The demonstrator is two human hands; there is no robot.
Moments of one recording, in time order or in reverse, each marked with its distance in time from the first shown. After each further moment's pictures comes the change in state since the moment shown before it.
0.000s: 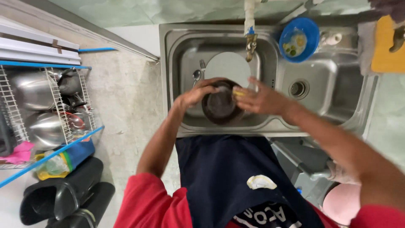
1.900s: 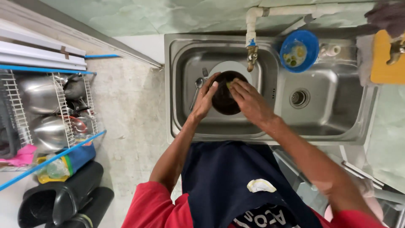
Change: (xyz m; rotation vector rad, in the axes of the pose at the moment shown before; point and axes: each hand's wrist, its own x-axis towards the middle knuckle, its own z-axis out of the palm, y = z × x) left_hand -0.002 -0.004 0.033 0.107 0.330 0.124; right_hand 0.030 -0.022 0.020 0.062 -0.033 0.449
